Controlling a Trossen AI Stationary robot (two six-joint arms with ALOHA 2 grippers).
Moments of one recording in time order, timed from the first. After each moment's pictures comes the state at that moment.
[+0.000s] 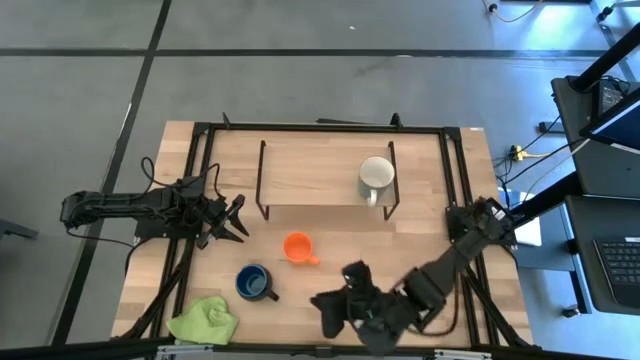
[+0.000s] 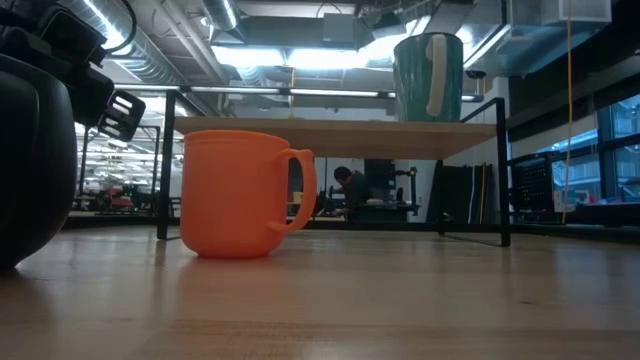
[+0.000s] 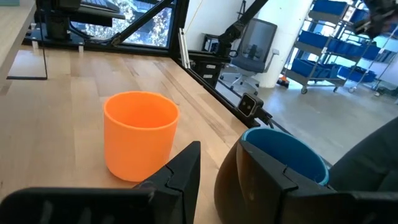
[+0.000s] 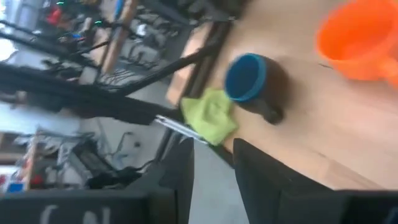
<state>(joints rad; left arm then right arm) 0.15 0.25 0.01 0.07 0.69 -0.12 0.71 1.99 2.02 -0.73 0.72 1.63</state>
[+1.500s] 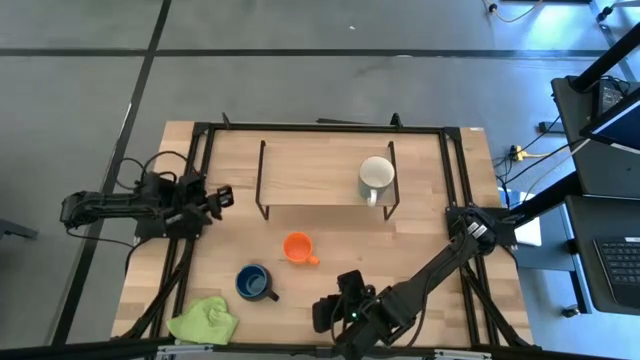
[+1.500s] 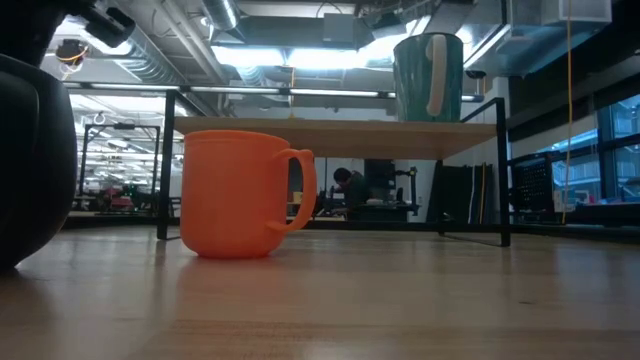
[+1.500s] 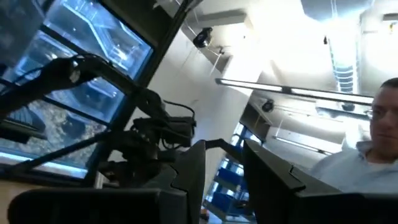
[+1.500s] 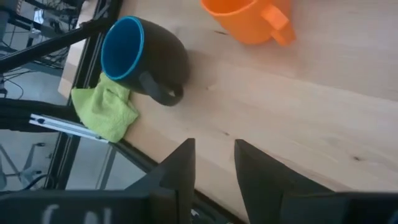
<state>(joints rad) 0.15 0.25 0.01 0.92 0.65 -0.97 0.69 2.16 2.02 -0.97 0.60 1.88</state>
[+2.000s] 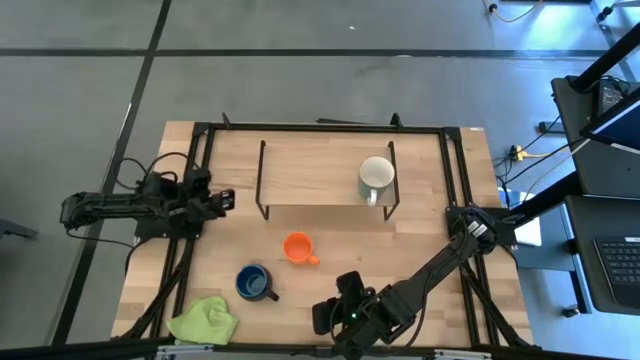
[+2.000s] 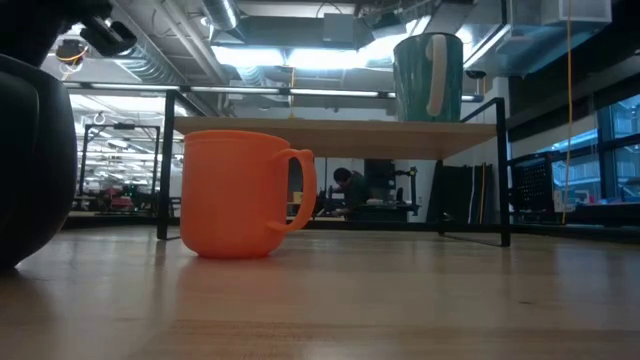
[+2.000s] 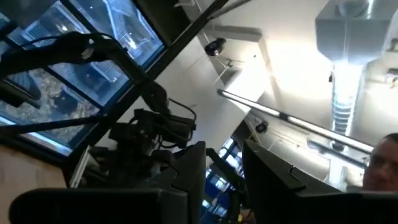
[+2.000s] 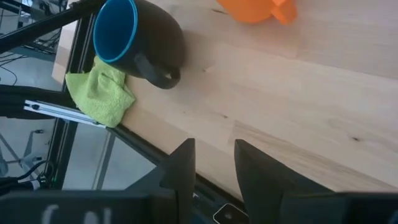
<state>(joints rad) 0.16 0.25 0.01 0.90 0.59 -1.18 0.68 2.15 2.02 -0.96 0.53 1.88</state>
